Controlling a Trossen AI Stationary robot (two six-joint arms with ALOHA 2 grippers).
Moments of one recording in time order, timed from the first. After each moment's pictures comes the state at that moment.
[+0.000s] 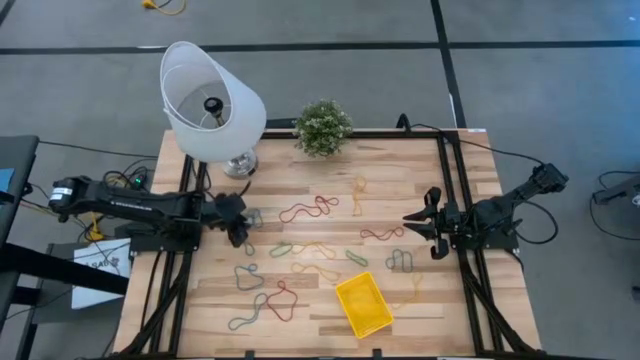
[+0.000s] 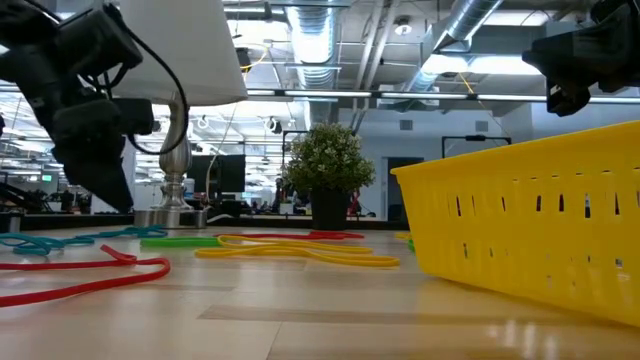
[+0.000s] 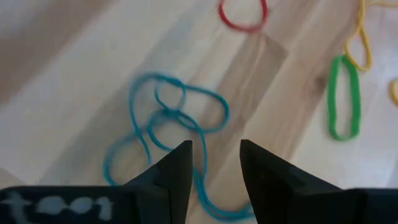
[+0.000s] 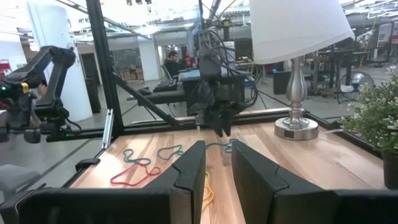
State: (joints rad) left arm 0.00 0.83 0.29 -0.41 -0.11 -0.62; right arm 0.51 0.15 0.00 0.24 0.50 0.01
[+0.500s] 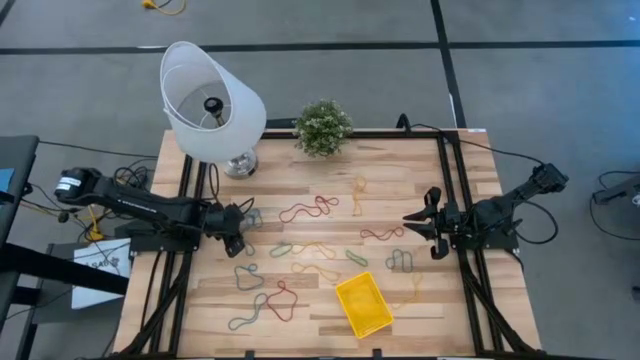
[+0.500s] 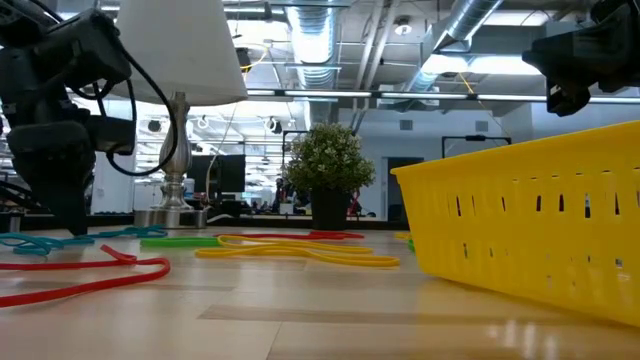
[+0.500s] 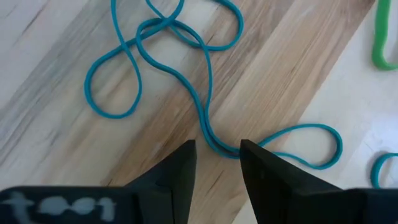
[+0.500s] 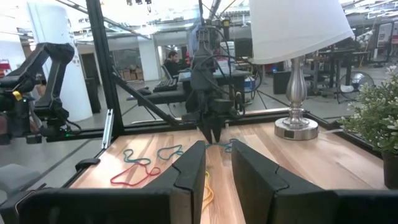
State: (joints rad) left arm -0.13 0.95 0.29 -0.51 -0.11 -0.76; right arm 0.51 0.15 0.00 0.24 0.50 0.01
